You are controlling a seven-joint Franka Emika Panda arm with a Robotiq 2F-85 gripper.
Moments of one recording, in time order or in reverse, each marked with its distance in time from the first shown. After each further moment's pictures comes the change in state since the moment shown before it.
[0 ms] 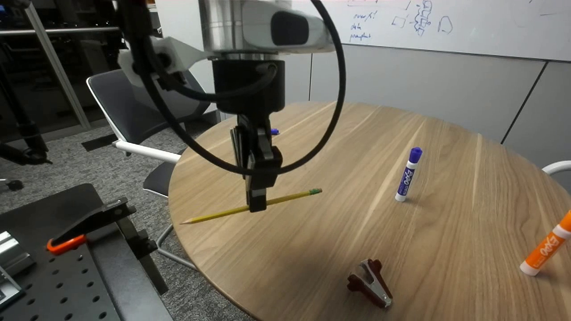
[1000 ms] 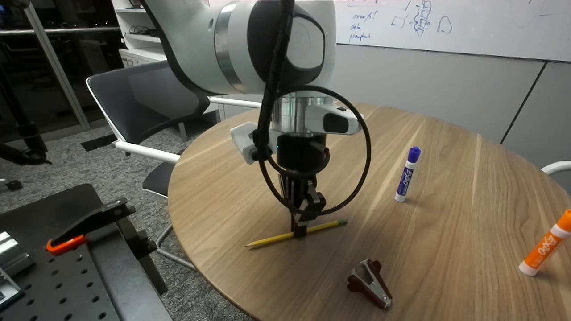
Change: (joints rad) arm 0.012 0.443 -0.009 0.413 0.032 -0.031 0.036
